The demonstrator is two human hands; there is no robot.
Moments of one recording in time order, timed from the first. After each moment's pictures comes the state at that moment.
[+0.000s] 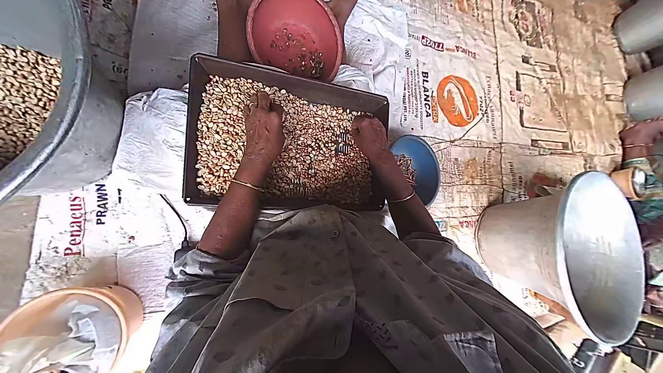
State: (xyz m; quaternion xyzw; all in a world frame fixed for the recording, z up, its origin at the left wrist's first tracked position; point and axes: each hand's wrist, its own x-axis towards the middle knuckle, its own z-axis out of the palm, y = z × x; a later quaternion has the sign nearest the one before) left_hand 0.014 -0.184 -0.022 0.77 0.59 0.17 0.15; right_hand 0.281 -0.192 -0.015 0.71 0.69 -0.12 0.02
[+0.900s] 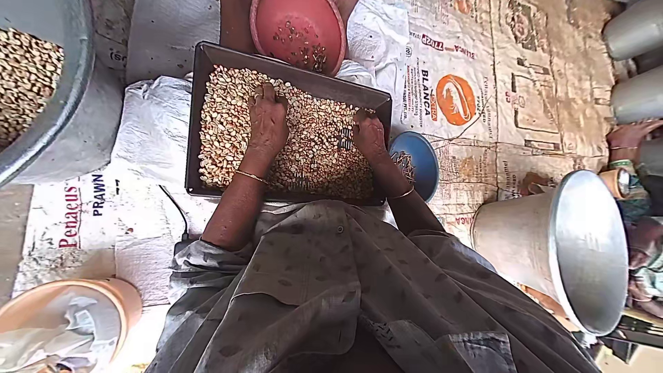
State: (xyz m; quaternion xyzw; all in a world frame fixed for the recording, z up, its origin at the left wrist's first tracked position) left_hand 0.013 -0.185 -0.022 0.78 0.59 0.17 0.15; right_hand 0.268 -0.203 -0.022 0.73 0.67 -0.09 -0.02
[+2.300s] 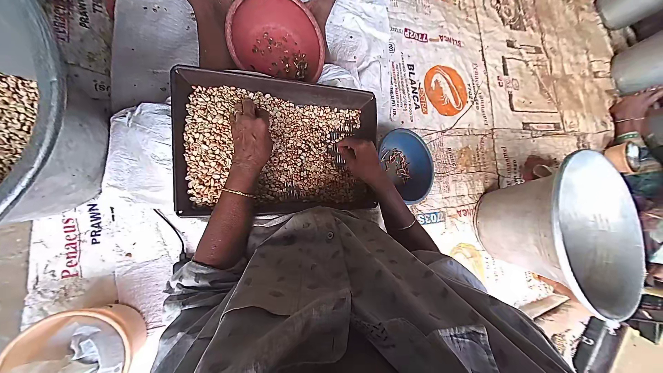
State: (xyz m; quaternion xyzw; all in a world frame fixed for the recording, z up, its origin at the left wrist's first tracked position) left_hand 0.015 -0.184 -0.021 0.77 0.59 0.18 0.16; right_hand 0.278 -0.264 -0.001 0.64 0.71 -0.23 -0.17
